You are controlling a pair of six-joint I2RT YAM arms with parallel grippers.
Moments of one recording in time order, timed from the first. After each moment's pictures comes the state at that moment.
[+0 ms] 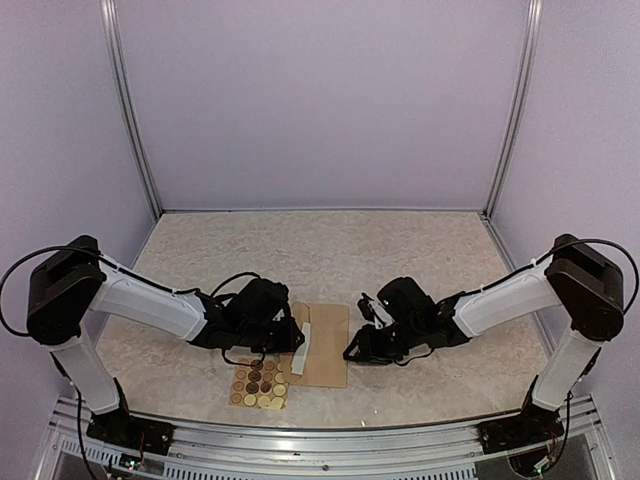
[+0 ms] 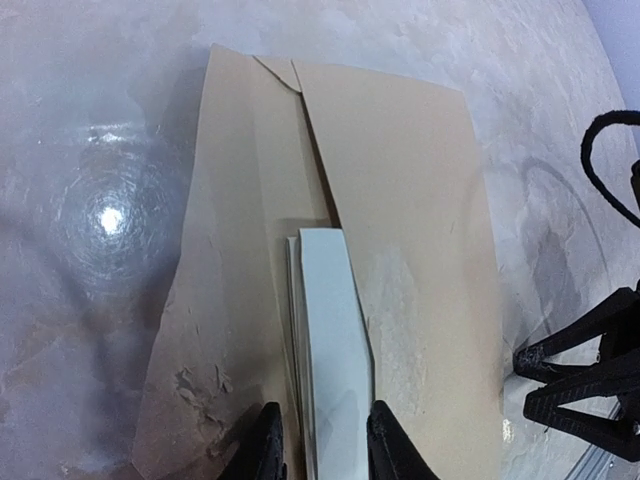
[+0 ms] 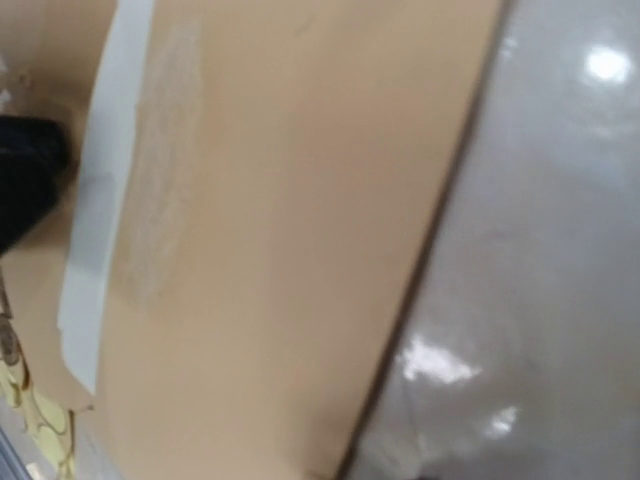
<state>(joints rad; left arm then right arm) -0.98 1.73 0.81 0.07 -0.09 -0.86 0.91 1.71 0.74 0.12 -0.30 0.83</state>
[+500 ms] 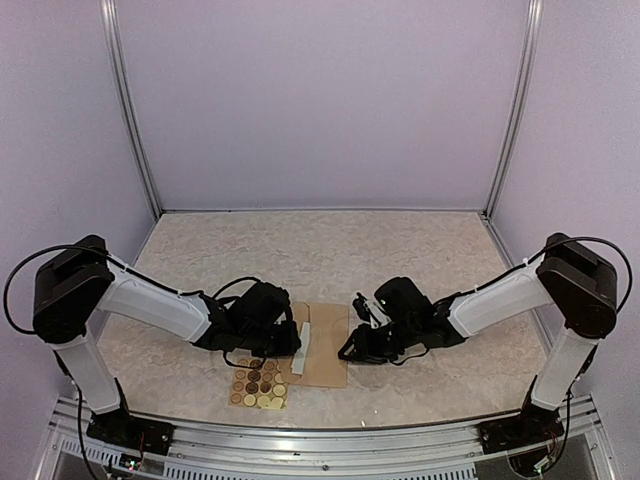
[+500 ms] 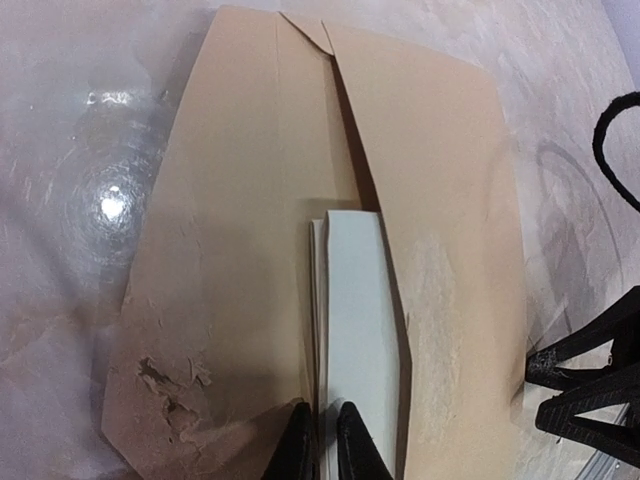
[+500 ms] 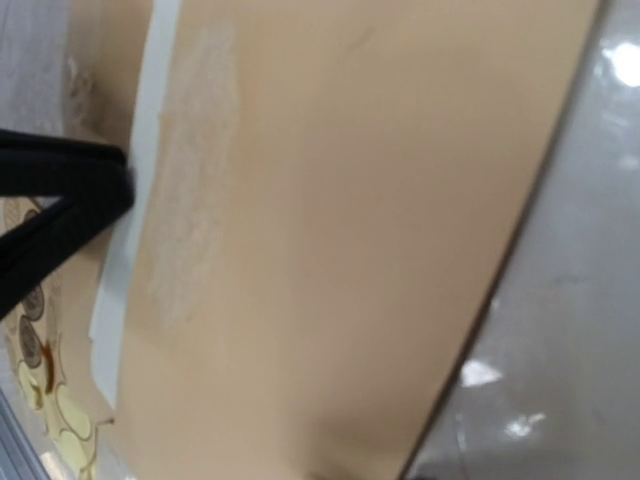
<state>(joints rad) -0.98 1.76 0.81 0.07 -0.07 -0.87 0.91 1.75 0.75 0.18 -0.34 0.83</state>
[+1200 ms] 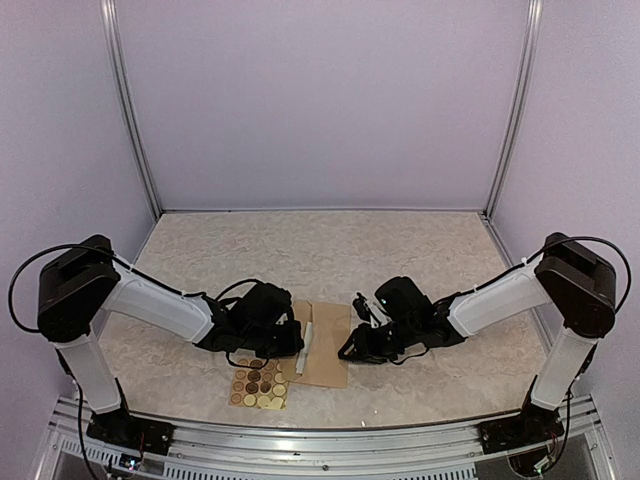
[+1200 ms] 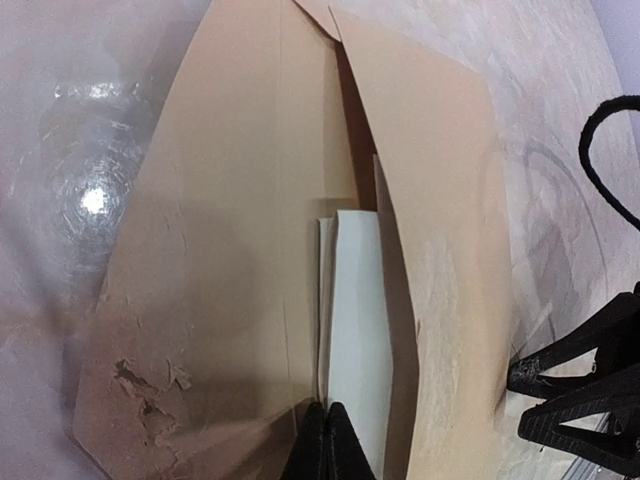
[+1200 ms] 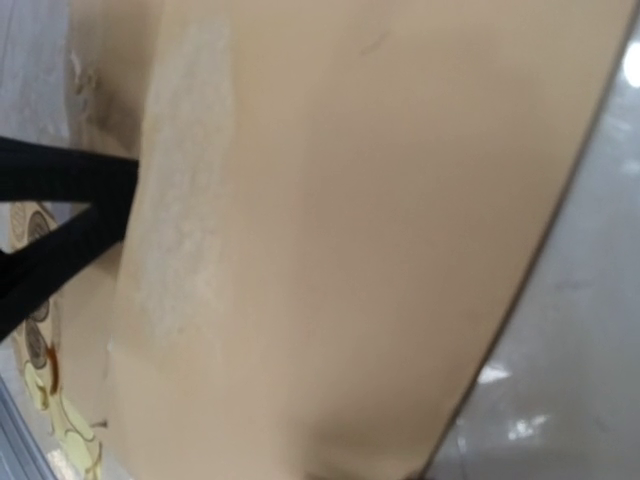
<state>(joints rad) -0.98 1.79 0.81 0.12 -0.04 -0.91 0.91 1.76 0.75 0.20 -0.36 0.84</state>
